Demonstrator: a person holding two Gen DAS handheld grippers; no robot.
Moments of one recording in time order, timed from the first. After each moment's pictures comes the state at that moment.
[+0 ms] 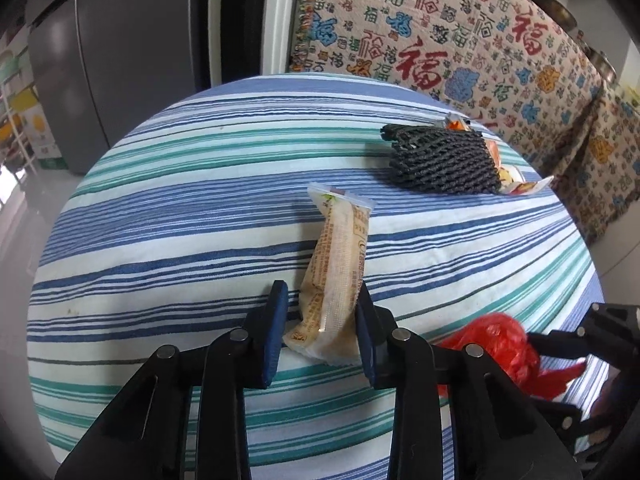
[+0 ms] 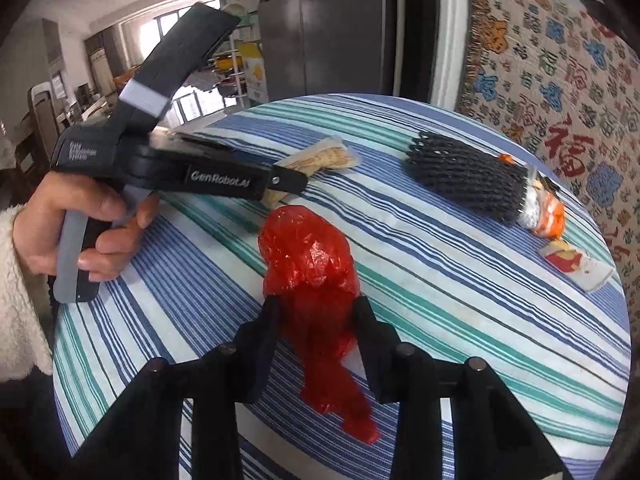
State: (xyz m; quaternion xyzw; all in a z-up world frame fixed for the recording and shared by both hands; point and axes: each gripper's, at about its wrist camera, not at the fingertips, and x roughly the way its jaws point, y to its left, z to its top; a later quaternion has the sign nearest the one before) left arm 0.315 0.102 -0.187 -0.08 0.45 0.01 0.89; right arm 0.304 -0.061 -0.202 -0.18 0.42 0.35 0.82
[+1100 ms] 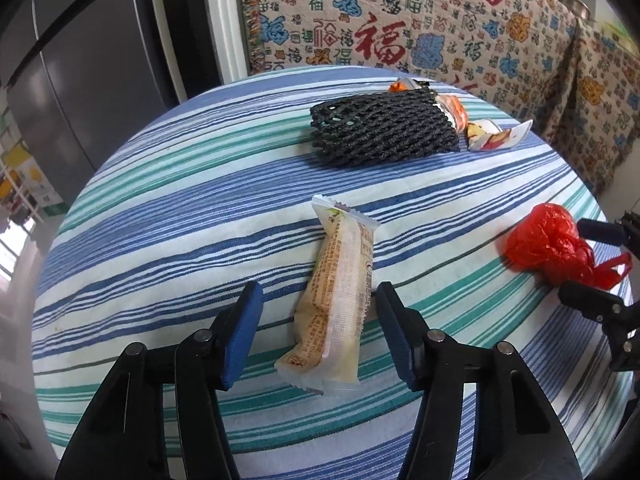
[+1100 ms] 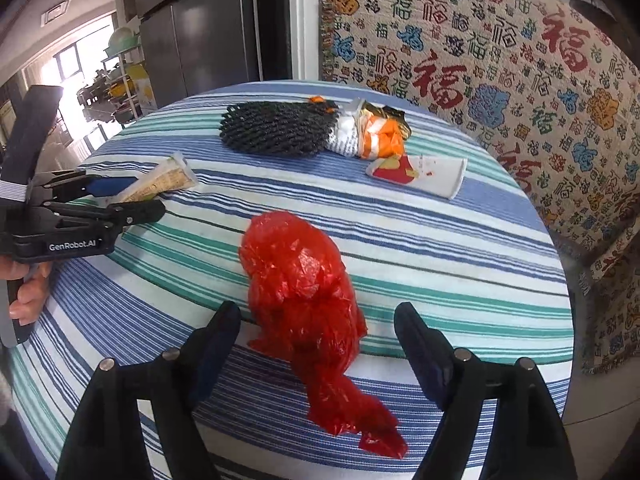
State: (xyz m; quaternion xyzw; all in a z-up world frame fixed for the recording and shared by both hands) left arm 0.326 0.043 -0.192 0.01 0.46 0.00 0.89; right arm 0.329 -0.161 -0.194 -0.14 0.44 0.20 0.87
